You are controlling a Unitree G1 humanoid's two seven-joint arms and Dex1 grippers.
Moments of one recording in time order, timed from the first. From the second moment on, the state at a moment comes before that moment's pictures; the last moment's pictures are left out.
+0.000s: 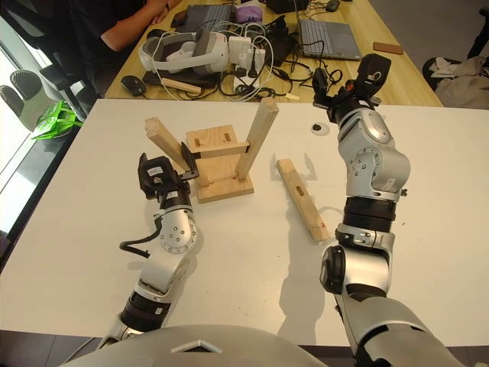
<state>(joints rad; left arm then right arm) -0.06 -0.03 -0.41 -0.21 0.00 0.14 0.72 -0.70 -0.24 -0.30 0.16 0.39 0.61 0.03</state>
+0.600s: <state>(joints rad) -0.26 -0.06 -0.35 -0.29 -0.09 0.14 0.61 -0.69 -0.25 -0.25 0.13 0.34 0.56 0.06</state>
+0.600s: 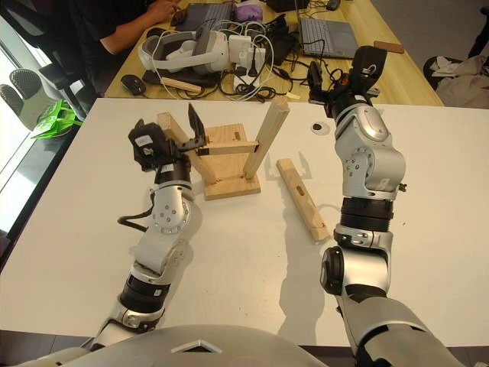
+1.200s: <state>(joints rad) -0.28 -0.07 -0.22 -0.35 -0.12 0.19 0.58 -0.72 -0.11 -0.16 -0.36 0.68 0.59 0.14</state>
